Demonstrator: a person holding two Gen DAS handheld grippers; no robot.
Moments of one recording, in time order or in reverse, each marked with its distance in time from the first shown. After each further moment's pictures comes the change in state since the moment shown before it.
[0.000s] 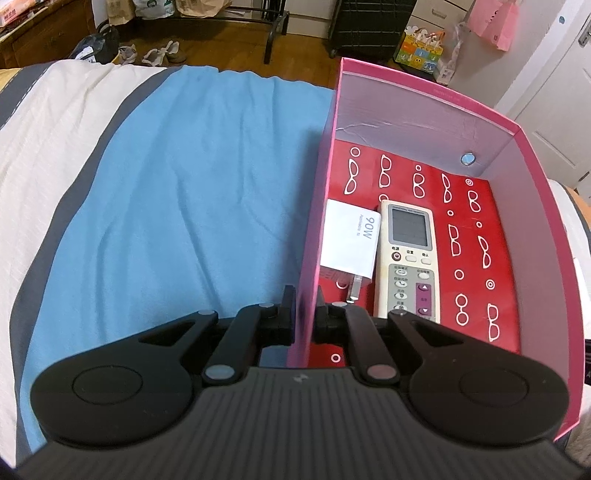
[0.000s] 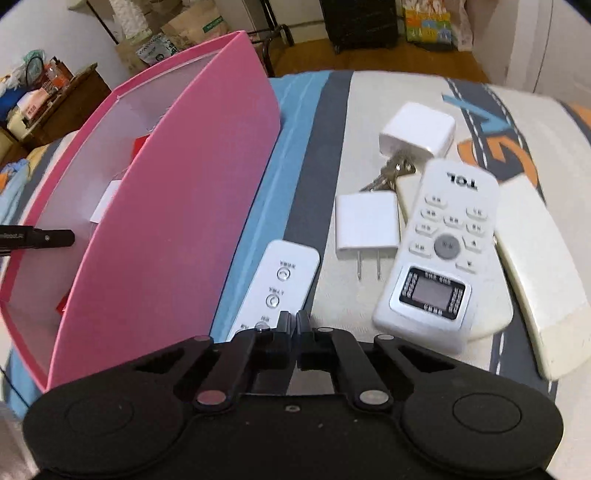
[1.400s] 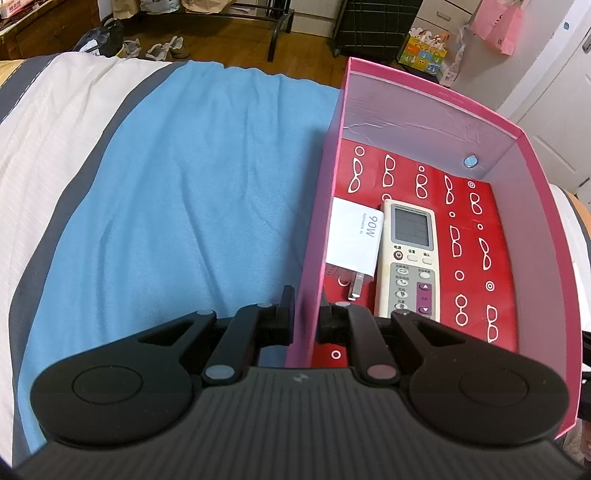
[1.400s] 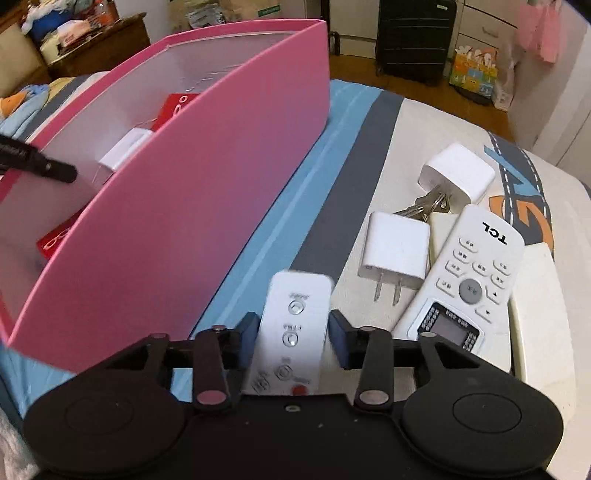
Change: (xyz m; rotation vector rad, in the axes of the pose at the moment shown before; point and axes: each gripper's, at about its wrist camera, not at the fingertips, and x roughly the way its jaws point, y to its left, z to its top) left arm 0.001 0.003 0.000 -0.025 0.006 -0.005; right arm 0.014 0.041 -0.017 -0.300 -0.008 -0.108
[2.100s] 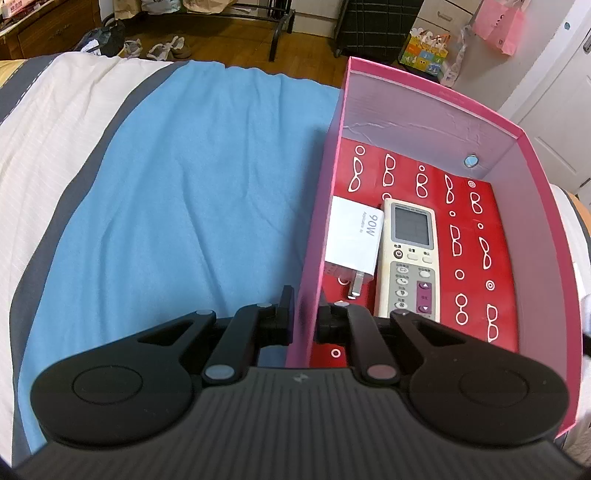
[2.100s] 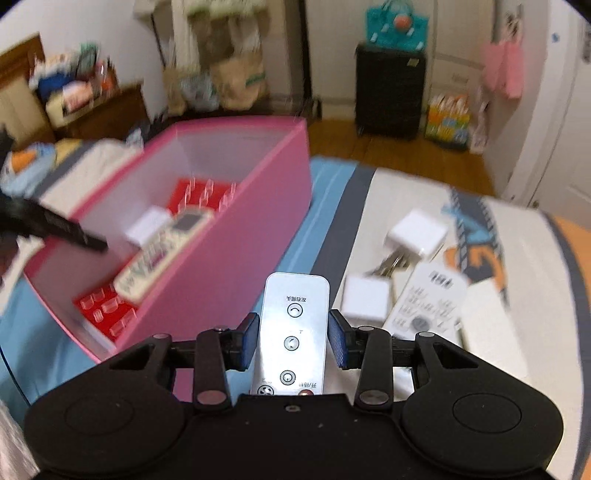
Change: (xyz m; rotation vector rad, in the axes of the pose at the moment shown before) left arm -0.001 0.001 -0.001 -0.002 0.003 0.001; right arm -0.090 -0.002 -0.008 0.078 -0.285 -0.029
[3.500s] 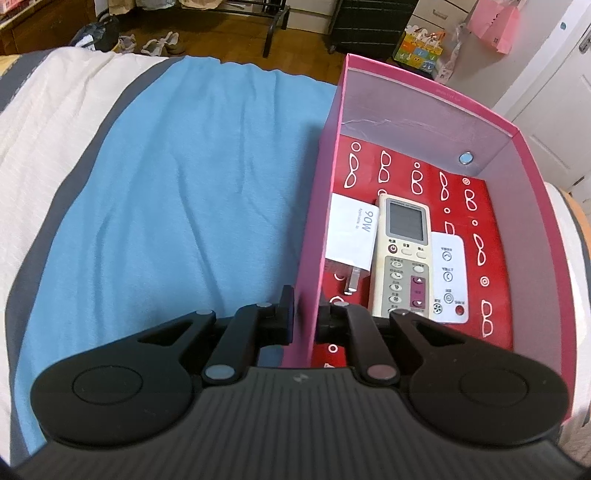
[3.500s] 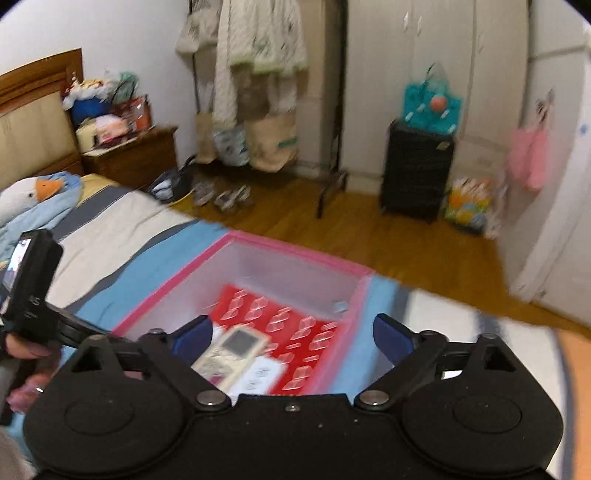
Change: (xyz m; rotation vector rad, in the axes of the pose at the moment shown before) left arm 0.001 0.004 -0.001 0.007 0.010 -0.017; right arm -0.007 0.054 0.089 -0.192 -0.167 -0.028
